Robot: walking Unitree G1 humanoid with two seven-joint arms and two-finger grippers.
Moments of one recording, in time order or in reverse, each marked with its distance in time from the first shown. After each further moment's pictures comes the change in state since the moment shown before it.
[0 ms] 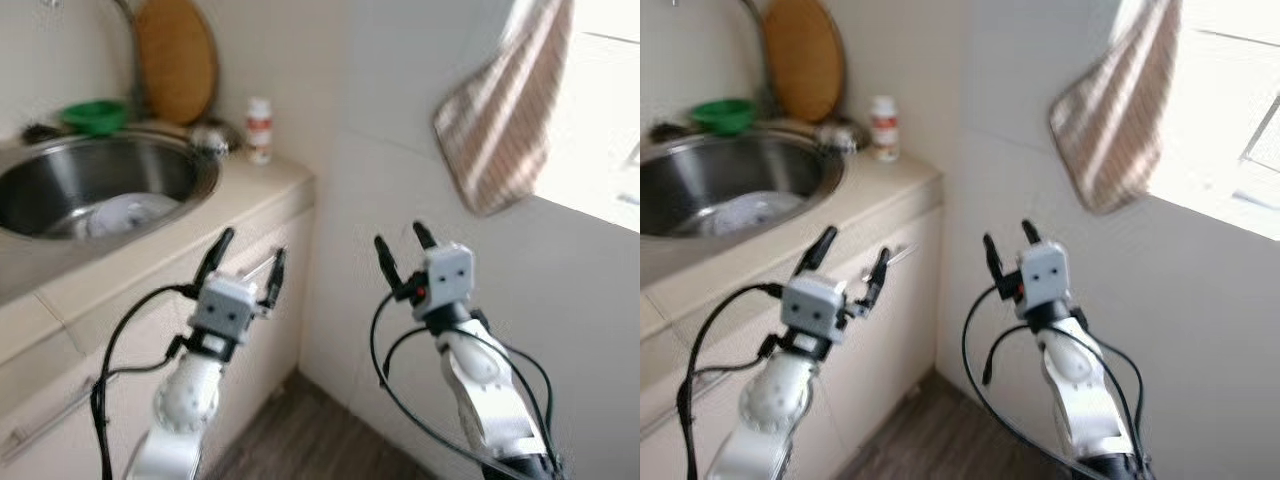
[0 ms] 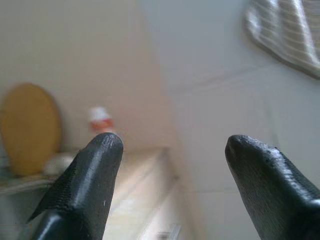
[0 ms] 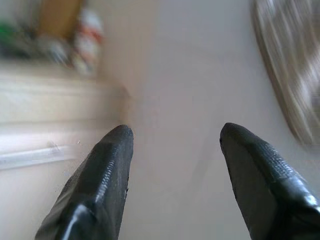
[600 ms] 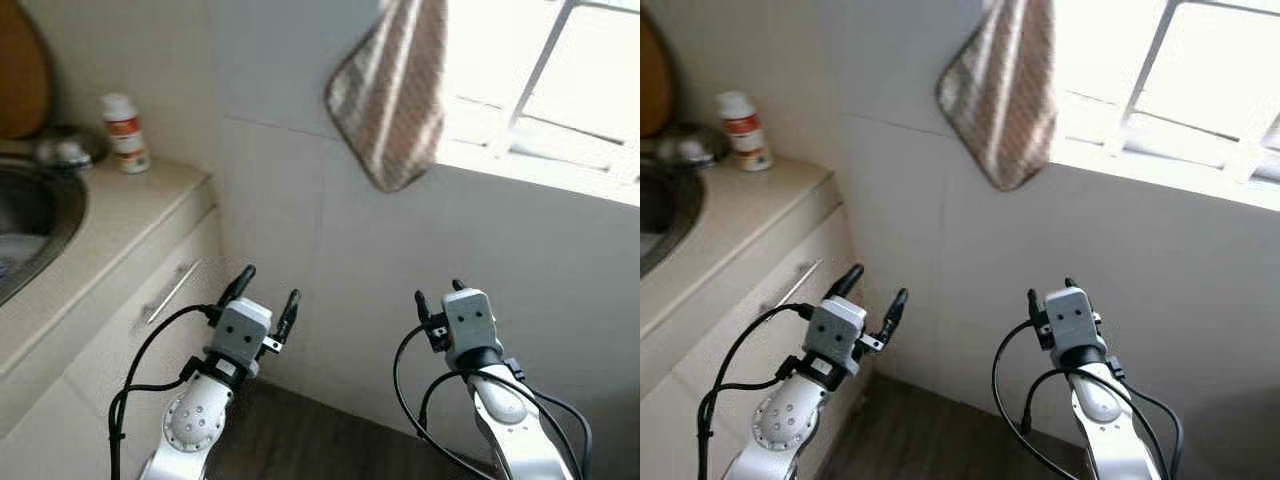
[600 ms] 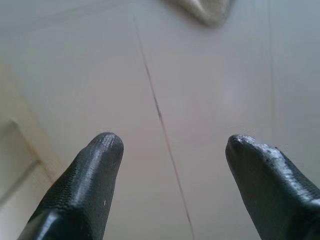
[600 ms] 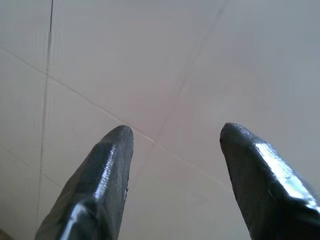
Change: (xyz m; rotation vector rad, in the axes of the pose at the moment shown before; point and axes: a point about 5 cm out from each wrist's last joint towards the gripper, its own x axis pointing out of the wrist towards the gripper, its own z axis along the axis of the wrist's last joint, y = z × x) left arm -0.021 -0.013 -0.037 -0.039 0.215 -0.125; right arm -0.030 -0.011 -0.033 -0.093 0.233 -0.091
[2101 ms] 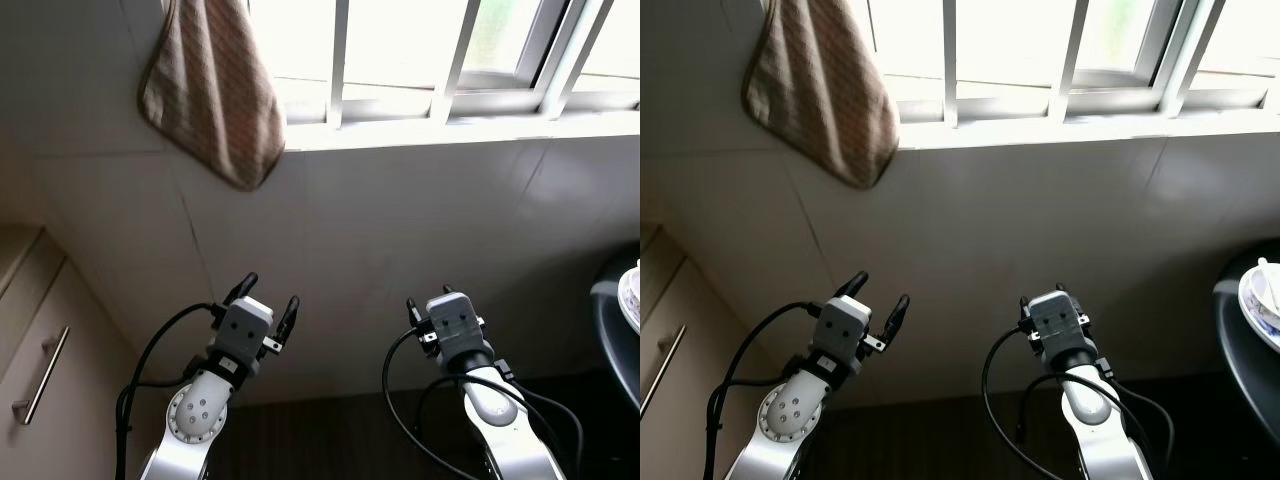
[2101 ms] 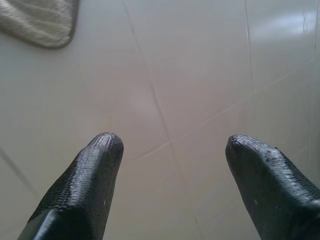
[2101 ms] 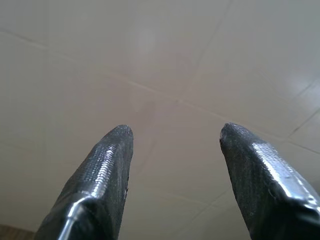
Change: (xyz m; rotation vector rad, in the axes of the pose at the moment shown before) left arm 0.009 -0.003 -0.002 -0.001 0.016 -0.028; right arm -0.003 0.002 -0.005 -0.084 0.067 0.019
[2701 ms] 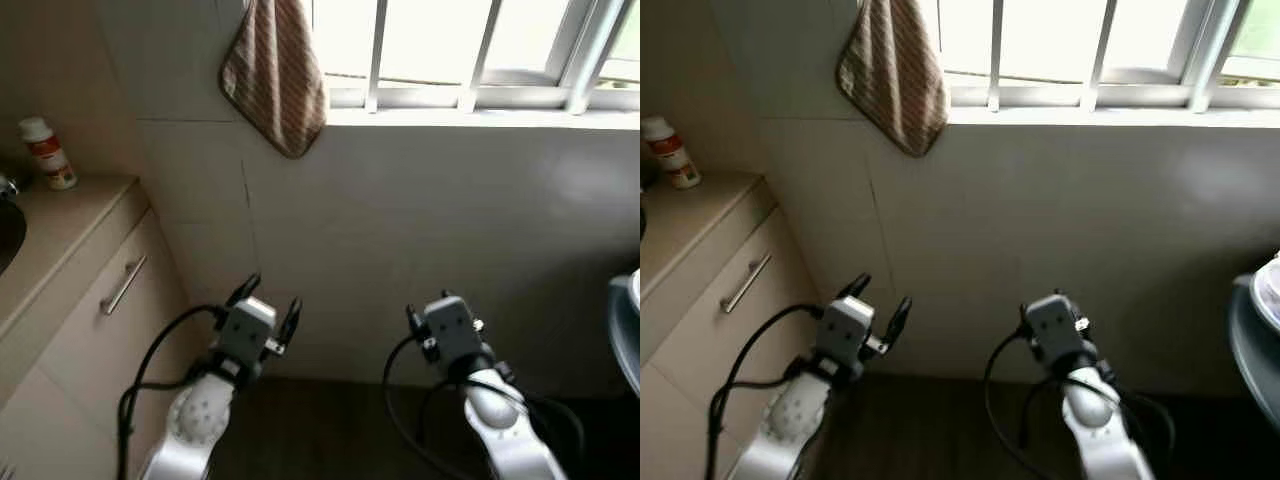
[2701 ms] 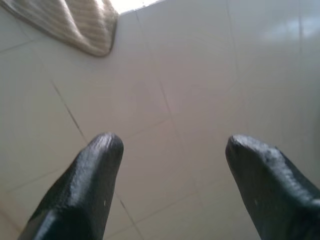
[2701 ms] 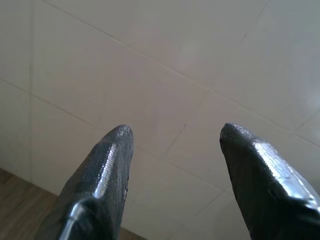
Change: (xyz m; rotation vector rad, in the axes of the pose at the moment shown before) left arm 0.000 0.000 0.002 0.004 -0.005 -0.001; right arm -0.001 0.003 -0.006 -0.023 0.031 0.021
